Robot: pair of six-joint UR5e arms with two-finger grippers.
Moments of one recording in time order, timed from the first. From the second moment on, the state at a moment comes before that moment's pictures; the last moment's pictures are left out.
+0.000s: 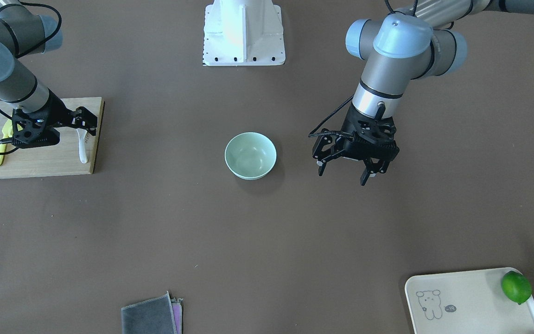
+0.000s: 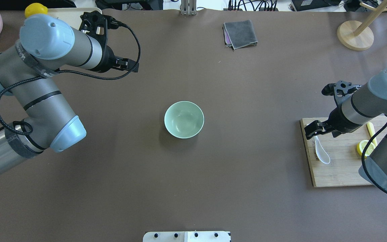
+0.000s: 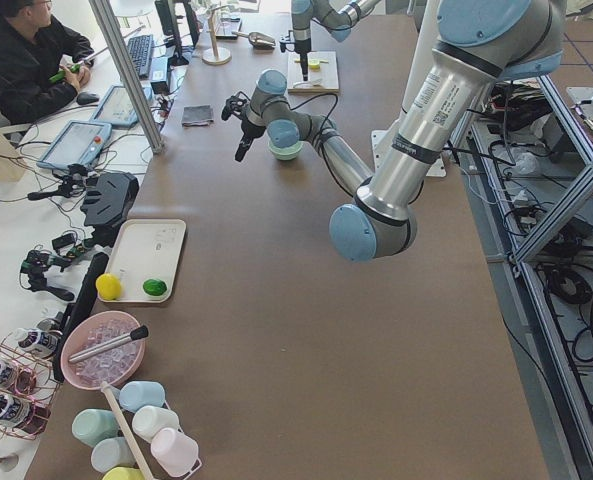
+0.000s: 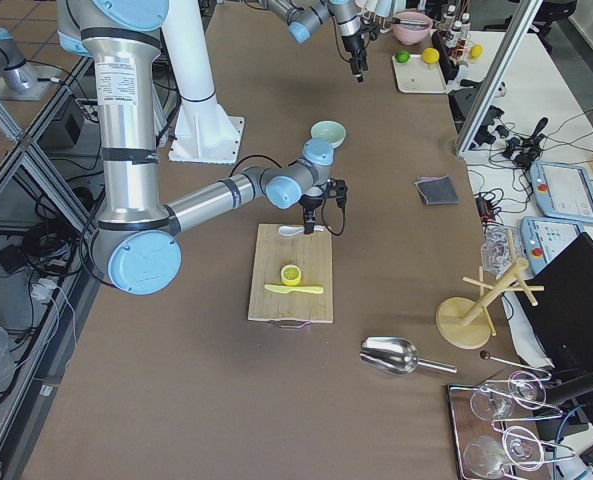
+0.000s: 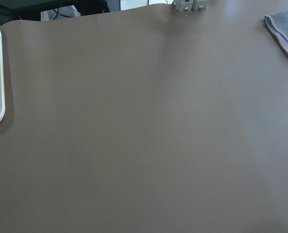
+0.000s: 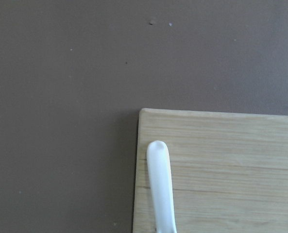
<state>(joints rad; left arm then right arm) -0.78 -2.12 -1.72 -1.89 -1.80 -0.88 0.79 -1.54 1.86 -1.32 2.16 0.85</state>
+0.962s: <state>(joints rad) -0.77 -2.09 -1.72 -1.89 -1.79 -0.87 0.76 -1.51 1.82 -1.32 2.12 0.86</state>
